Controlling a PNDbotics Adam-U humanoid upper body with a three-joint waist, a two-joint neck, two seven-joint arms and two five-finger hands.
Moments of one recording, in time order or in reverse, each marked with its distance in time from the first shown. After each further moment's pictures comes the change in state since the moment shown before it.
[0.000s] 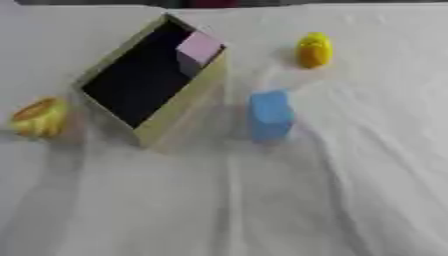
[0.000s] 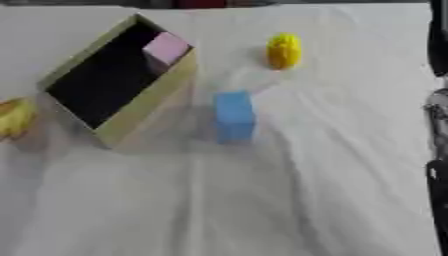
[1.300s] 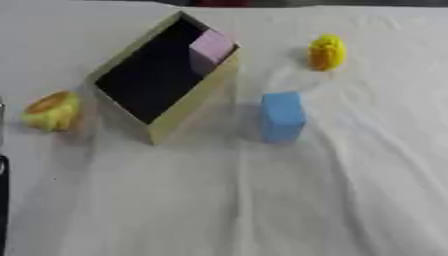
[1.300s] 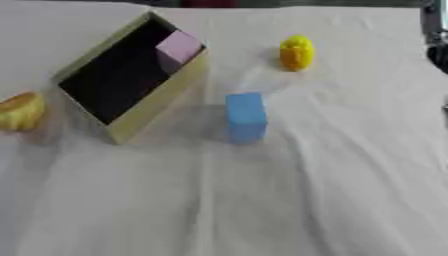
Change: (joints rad) left arm 0.026 0.021 -0.002 0.000 0.004 0.004 -0.002; right arm 0.035 -0.222 0.071 0.000 0.130 0.086 0.021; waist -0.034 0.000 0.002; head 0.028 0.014
